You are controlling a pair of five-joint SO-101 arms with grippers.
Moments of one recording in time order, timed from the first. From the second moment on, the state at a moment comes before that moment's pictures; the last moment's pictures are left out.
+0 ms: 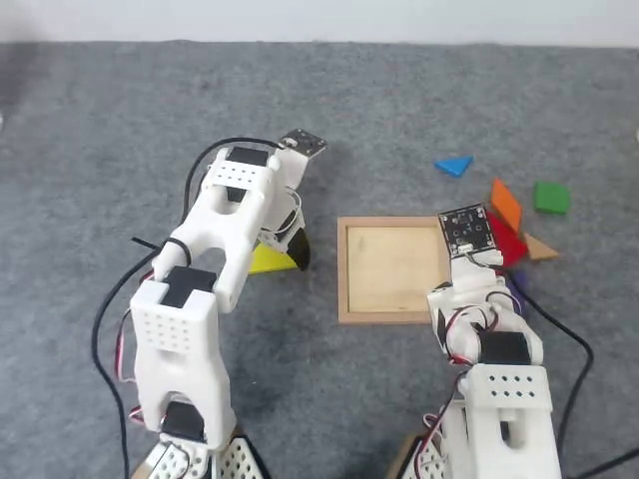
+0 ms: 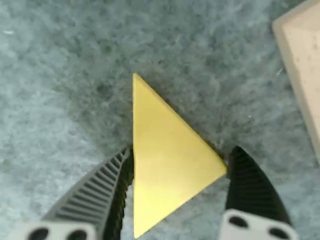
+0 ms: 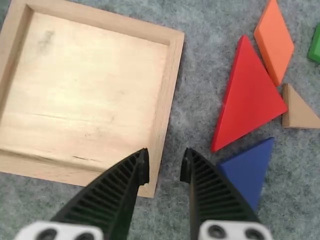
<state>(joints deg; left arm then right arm) 5.9 32.8 -0.8 75.6 -15.4 -3.2 -62.2 78.1 46.9 13.9</state>
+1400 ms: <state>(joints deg) 5.0 33.0 -4.4 80.5 -16.9 -3.2 -62.2 78.1 46.9 13.9</state>
